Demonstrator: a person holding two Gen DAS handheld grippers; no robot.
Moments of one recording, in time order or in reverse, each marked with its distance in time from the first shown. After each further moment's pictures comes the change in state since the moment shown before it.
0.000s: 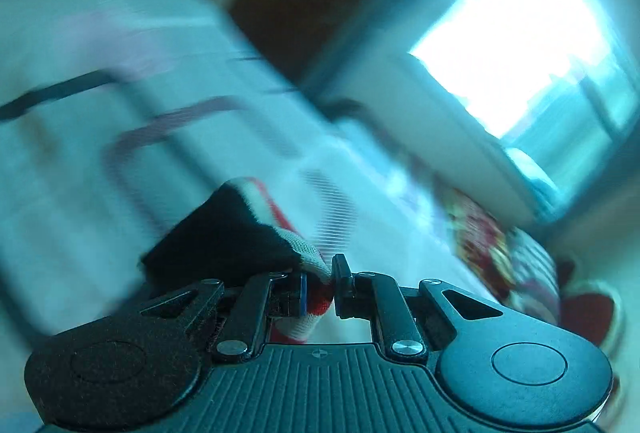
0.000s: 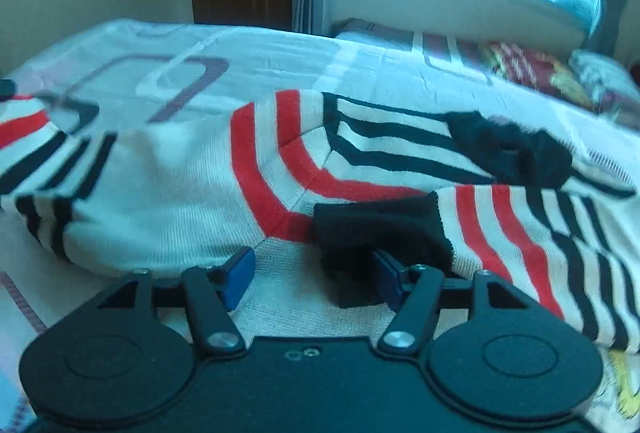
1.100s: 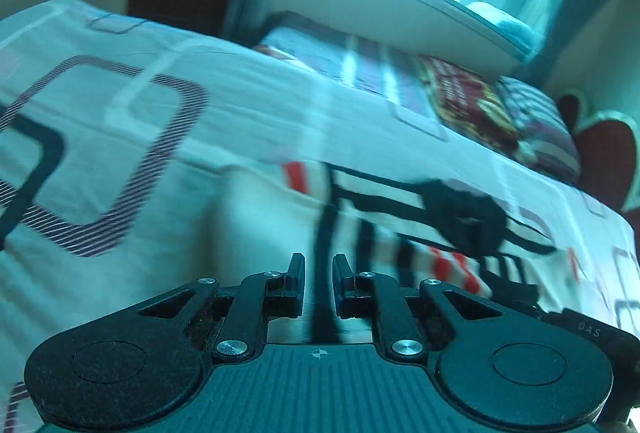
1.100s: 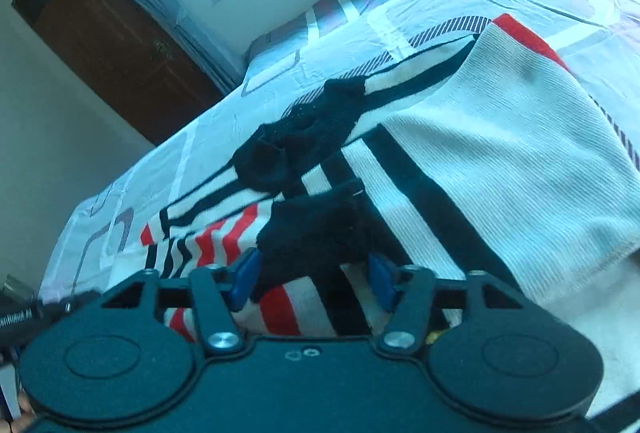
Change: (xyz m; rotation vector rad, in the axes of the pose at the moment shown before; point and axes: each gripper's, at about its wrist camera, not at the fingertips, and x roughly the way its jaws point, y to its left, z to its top) left arm 0.087 -0.119 -0.079 0.322 0.240 0.096; right arm -0.033 -0.201 -0.006 0.535 -0.020 0.081
